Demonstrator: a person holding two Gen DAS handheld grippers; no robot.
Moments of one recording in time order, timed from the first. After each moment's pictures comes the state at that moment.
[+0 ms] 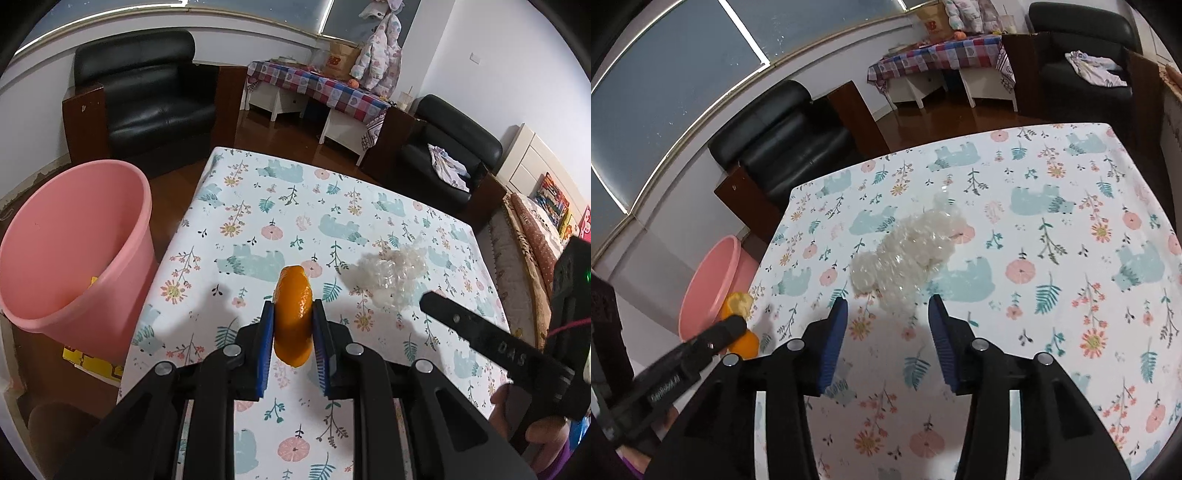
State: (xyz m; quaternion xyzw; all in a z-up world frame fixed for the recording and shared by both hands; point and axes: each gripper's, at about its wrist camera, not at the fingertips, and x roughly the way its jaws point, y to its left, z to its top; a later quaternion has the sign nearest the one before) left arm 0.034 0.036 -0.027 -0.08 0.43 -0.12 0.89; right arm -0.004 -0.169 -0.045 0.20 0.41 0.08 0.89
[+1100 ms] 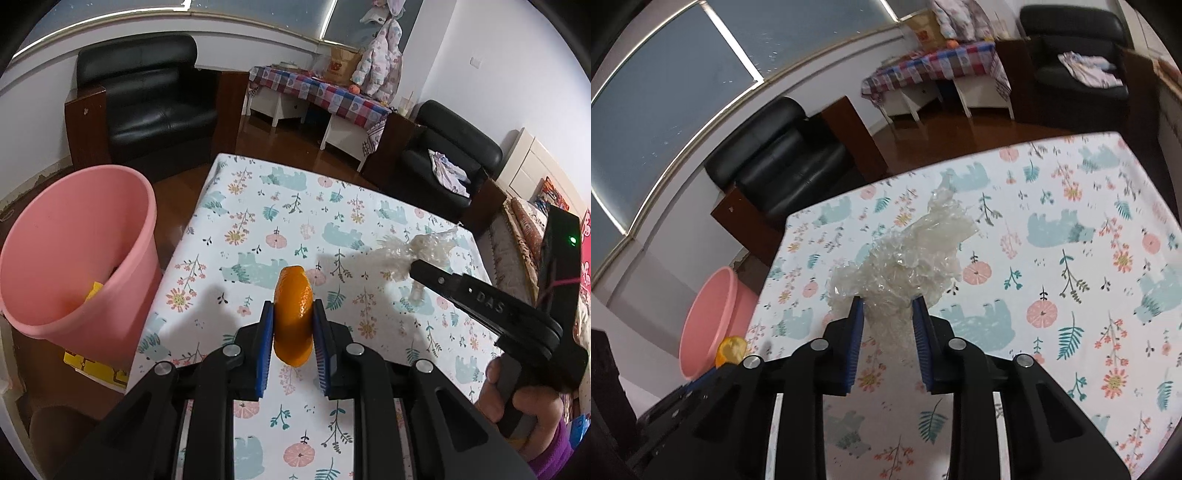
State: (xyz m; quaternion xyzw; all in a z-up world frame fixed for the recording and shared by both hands) left arm 0.036 0.041 -0.024 -0.08 0.42 -0.12 0.90; right arm 0.024 -0.164 -0.040 0.21 0.38 0.07 0.90
